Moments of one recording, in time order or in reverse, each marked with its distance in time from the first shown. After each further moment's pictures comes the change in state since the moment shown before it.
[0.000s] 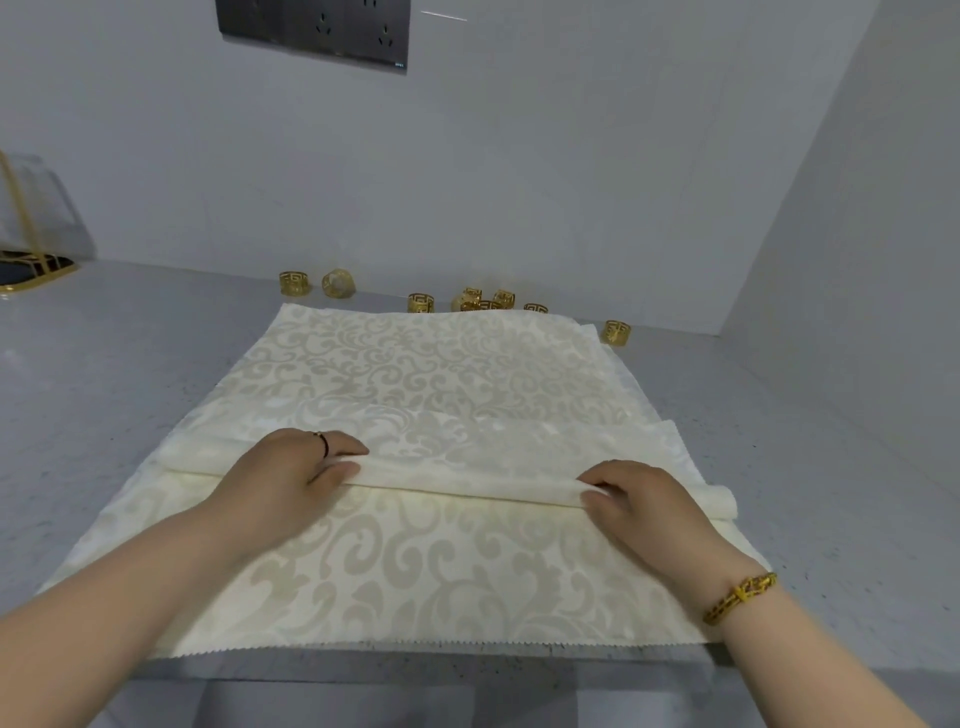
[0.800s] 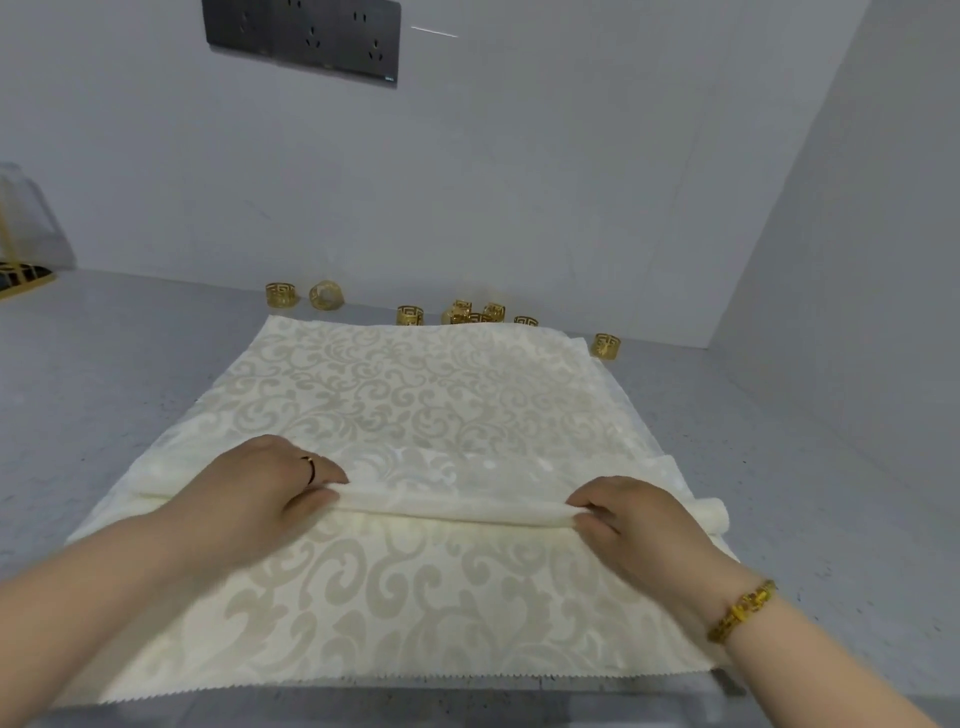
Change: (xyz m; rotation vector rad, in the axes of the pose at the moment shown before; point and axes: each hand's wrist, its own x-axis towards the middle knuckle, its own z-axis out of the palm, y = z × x) left_hand 0.006 -0.013 -0.013 0.240 -0.003 0.311; right_hand 0.002 -0.007 -0.011 -0.132 -0.106 -0.055
